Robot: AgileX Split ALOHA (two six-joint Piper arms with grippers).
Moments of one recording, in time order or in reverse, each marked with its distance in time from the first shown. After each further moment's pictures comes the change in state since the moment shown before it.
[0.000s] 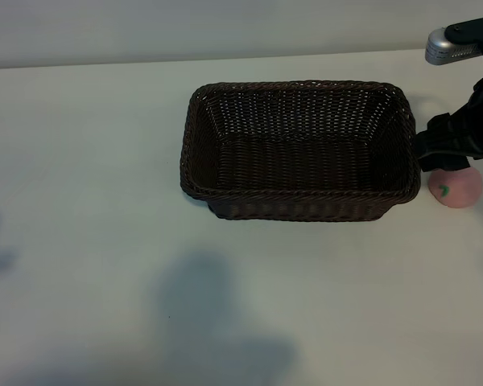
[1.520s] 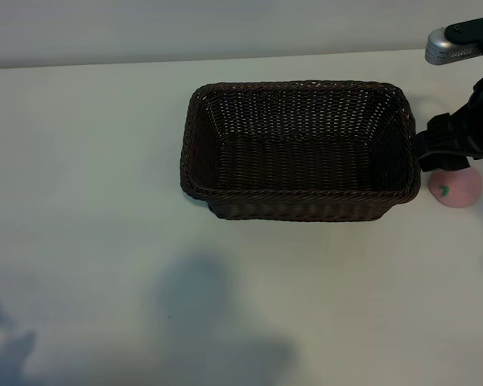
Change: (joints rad) left arm 0.000 -0.393 0.483 -0.270 0.033 0.187; right arm 0.000 0.000 0.000 0.000 0.001 -0.001
